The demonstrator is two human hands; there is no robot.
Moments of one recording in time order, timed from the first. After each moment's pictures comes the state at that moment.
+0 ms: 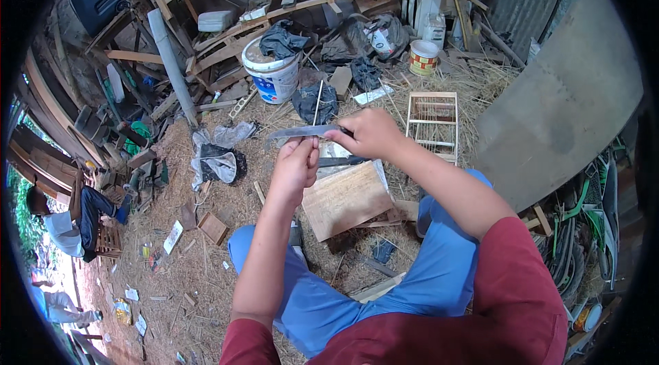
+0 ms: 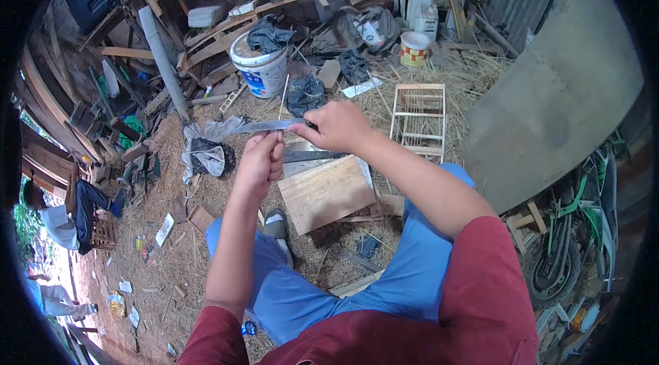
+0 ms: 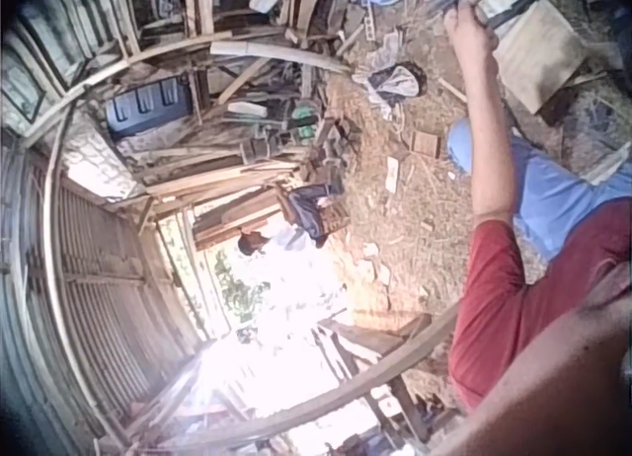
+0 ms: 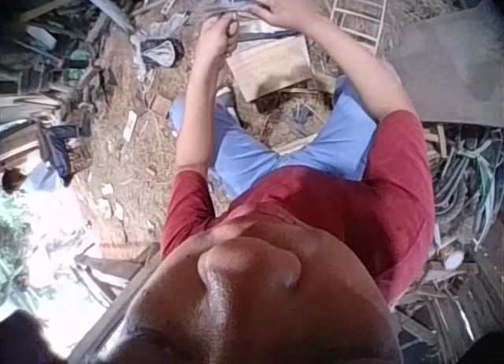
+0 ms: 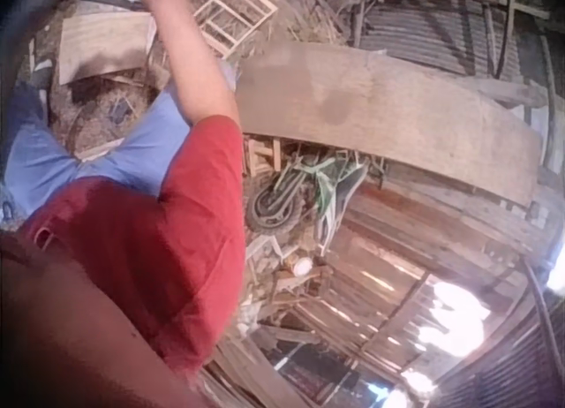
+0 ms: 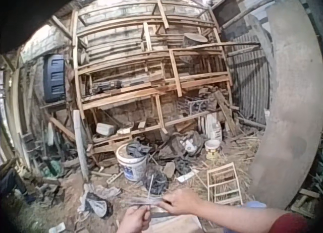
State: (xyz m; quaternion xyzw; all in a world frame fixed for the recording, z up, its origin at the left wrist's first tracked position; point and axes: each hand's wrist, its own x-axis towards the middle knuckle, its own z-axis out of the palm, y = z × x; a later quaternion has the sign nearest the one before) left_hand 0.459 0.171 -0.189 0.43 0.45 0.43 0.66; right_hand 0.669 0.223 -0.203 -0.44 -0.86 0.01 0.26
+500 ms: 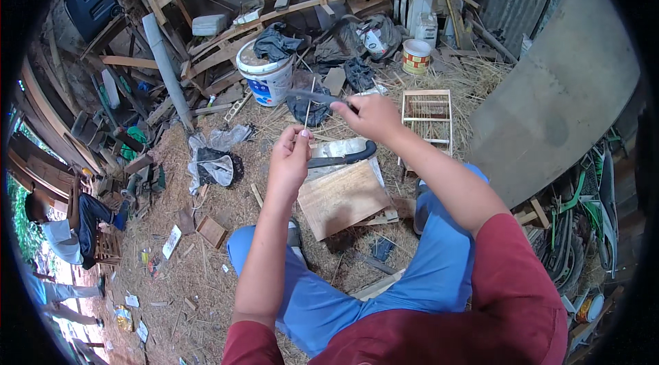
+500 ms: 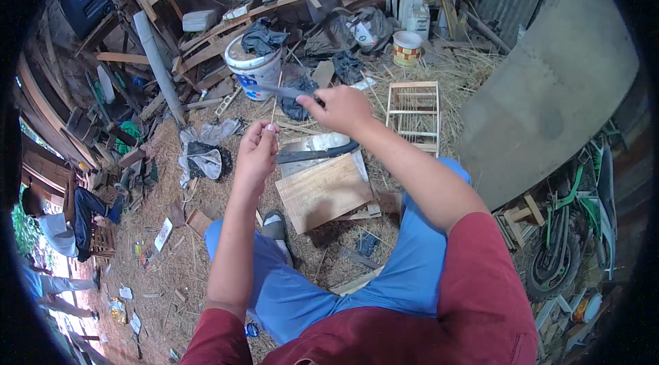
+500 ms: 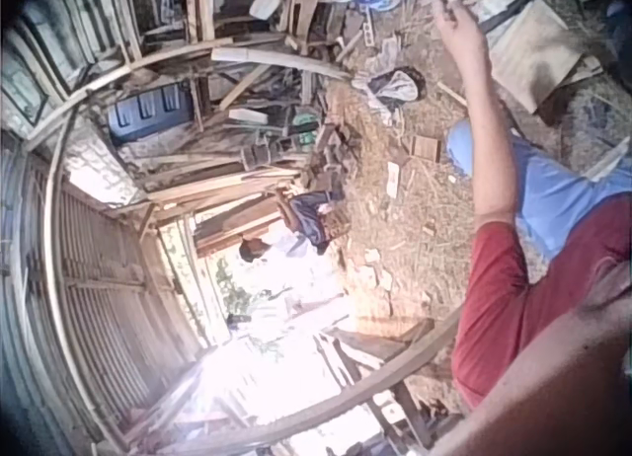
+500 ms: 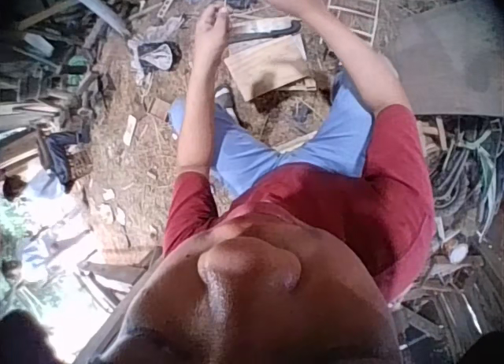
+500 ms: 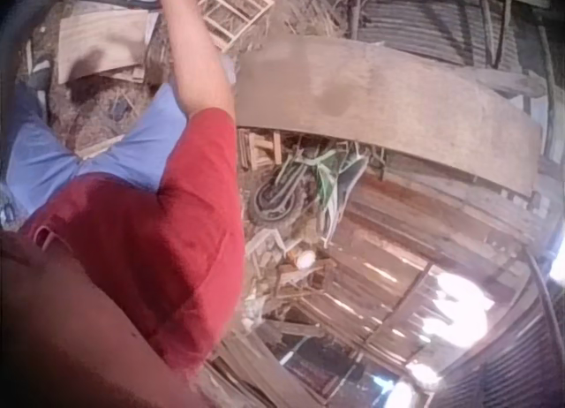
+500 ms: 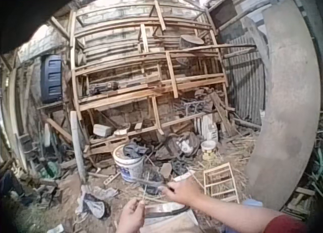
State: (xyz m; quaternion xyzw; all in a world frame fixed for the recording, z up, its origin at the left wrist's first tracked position) left_hand 0.463 0.178 -0.203 0.54 0.45 0.50 0.50; right_hand 0.678 0.240 -0.203 -0.54 -0.77 0.04 0.34
